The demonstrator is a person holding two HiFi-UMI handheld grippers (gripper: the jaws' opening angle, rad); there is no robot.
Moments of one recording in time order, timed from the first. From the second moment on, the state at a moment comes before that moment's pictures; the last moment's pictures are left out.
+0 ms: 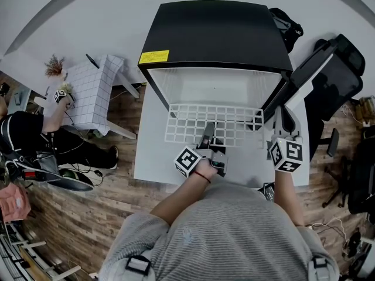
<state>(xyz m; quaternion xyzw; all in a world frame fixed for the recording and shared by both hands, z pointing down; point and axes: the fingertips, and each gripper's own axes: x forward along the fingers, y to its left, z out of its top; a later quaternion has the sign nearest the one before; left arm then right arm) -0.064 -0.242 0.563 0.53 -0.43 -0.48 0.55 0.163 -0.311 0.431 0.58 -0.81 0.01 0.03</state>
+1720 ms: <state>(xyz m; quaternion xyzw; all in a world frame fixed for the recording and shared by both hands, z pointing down) -0.102 -0.236 0.433 0.52 -0.43 -0.54 0.50 0.168 -0.313 0.432 0.57 -0.82 0.02 0.03</state>
